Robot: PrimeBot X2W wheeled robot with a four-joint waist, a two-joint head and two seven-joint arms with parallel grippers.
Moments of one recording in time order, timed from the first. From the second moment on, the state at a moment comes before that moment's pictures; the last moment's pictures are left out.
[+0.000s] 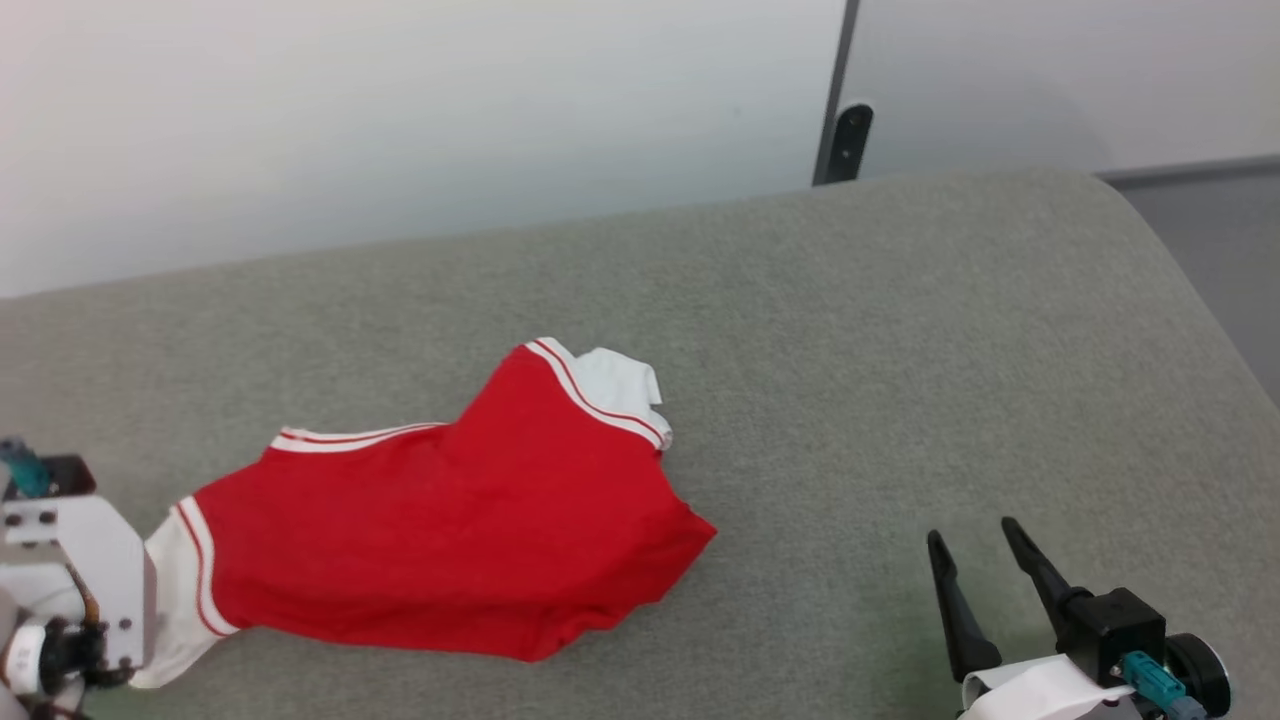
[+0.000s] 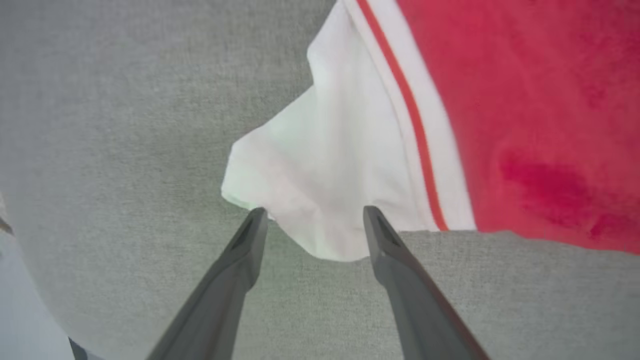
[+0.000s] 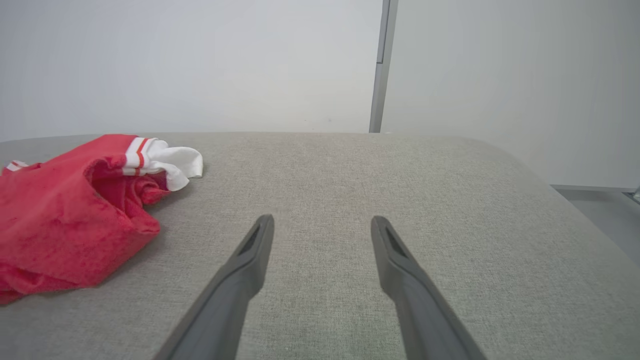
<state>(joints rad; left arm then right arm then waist) -0.50 0.81 -0.58 0.61 -0.91 0.12 0.76 -0.05 -0.05 0.08 0.25 0.07 0.13 -0.23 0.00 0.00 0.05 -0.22</state>
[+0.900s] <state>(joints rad) -0.26 0.60 -0.51 0.18 -0.82 0.13 -0.01 0.03 -0.06 0.05 0.18 0.08 0.13 -0.26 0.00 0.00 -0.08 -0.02</state>
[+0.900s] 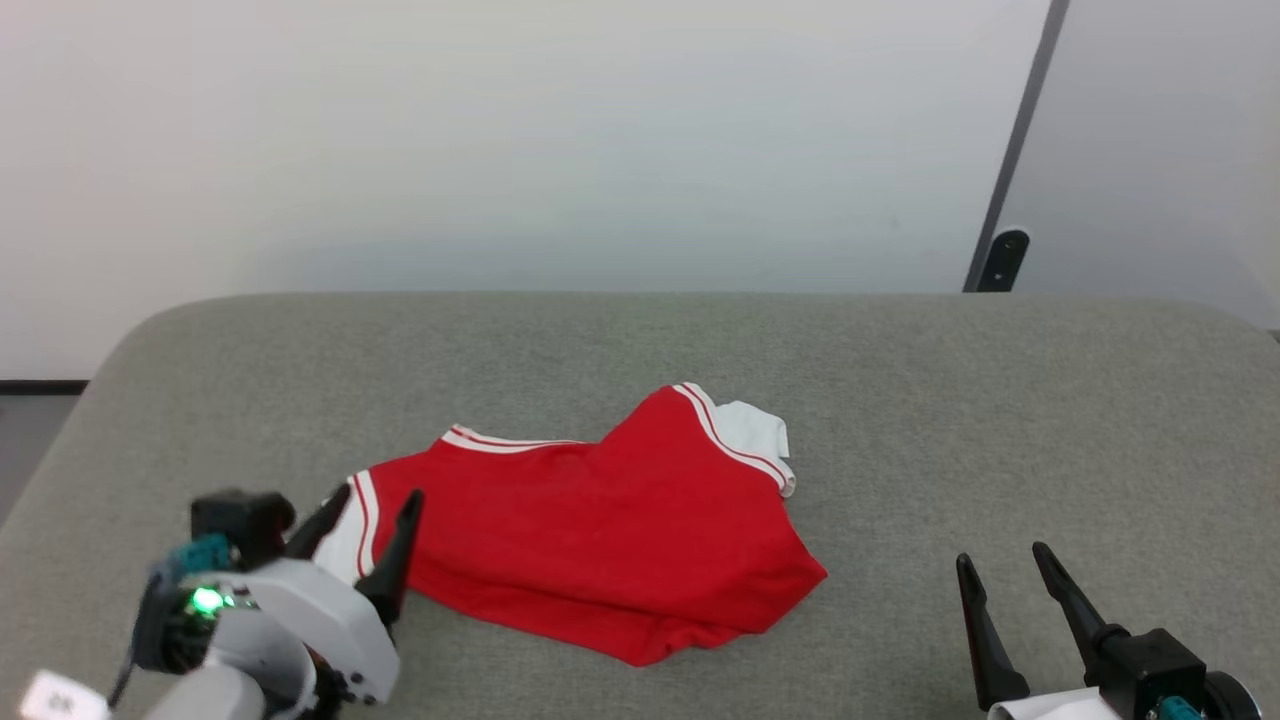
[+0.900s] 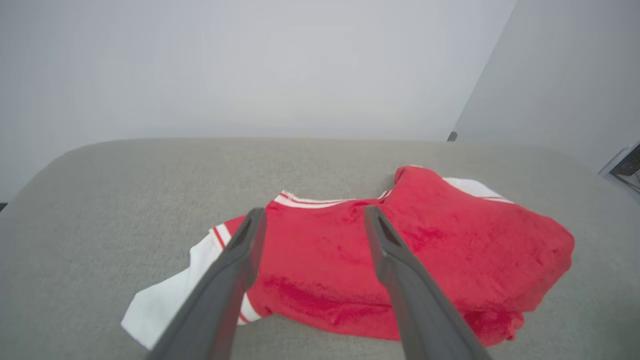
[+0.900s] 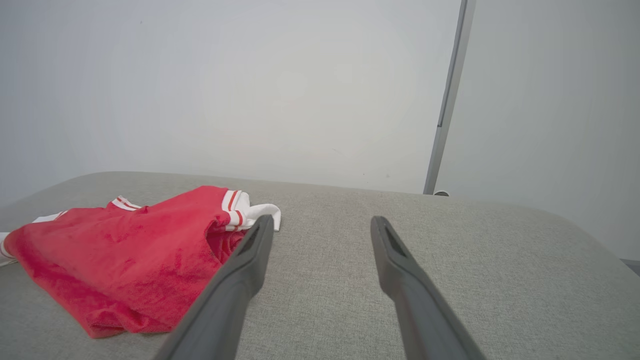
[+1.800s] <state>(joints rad) -0.62 0.78 -0.50 0.47 -0.92 -0.11 0.29 -0.01 -0.07 0.05 0.05 0.04 0.13 -0.26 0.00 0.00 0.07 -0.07</state>
